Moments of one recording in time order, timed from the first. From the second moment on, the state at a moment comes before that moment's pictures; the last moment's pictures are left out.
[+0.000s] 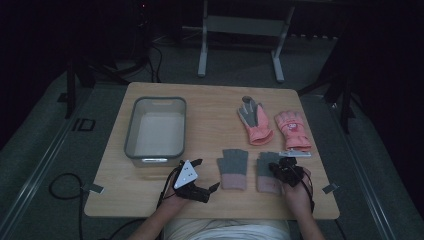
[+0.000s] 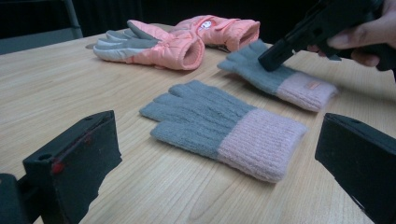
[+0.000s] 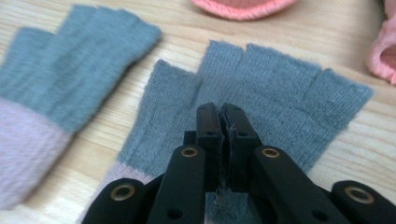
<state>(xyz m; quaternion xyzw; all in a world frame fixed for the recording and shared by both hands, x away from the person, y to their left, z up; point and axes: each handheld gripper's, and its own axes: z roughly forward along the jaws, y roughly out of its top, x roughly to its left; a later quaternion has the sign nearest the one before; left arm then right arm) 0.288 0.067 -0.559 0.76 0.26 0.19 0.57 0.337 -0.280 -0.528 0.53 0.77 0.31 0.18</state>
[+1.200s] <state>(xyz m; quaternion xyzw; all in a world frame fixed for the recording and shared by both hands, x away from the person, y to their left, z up) 0.287 0.066 -0.559 0.76 0.26 0.19 0.57 0.355 -0.309 -0.522 0.35 0.88 0.30 0.14</state>
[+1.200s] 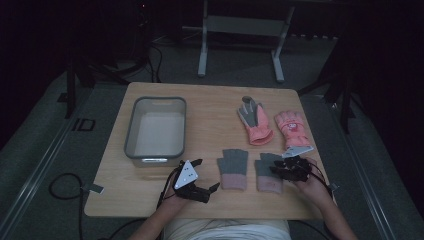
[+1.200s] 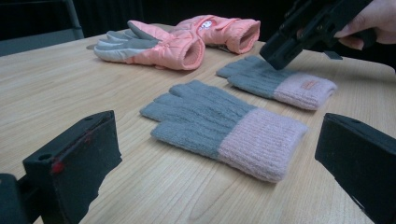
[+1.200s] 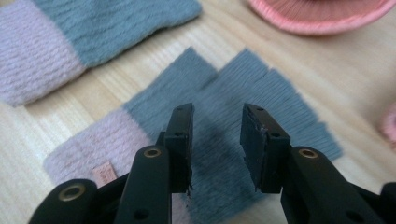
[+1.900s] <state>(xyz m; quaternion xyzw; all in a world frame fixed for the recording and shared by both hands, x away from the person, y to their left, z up) 0.287 0.067 -0.559 0.76 0.26 0.19 0.57 0.348 -0.311 -0.523 0.38 0.85 0.34 0.13</state>
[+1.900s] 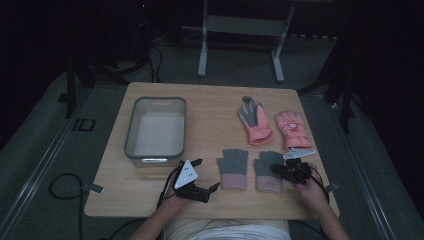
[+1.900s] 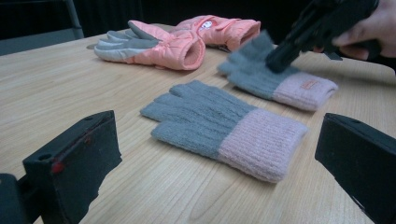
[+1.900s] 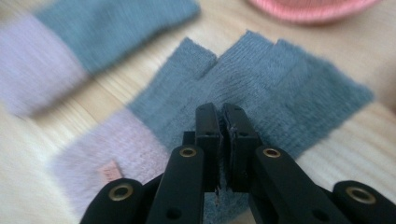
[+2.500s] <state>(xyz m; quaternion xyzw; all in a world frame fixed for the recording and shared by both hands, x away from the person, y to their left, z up) 0.287 0.067 -0.559 0.76 0.26 0.19 0.57 0.358 -0.240 -0.461 0.31 0.86 0.40 0.10</state>
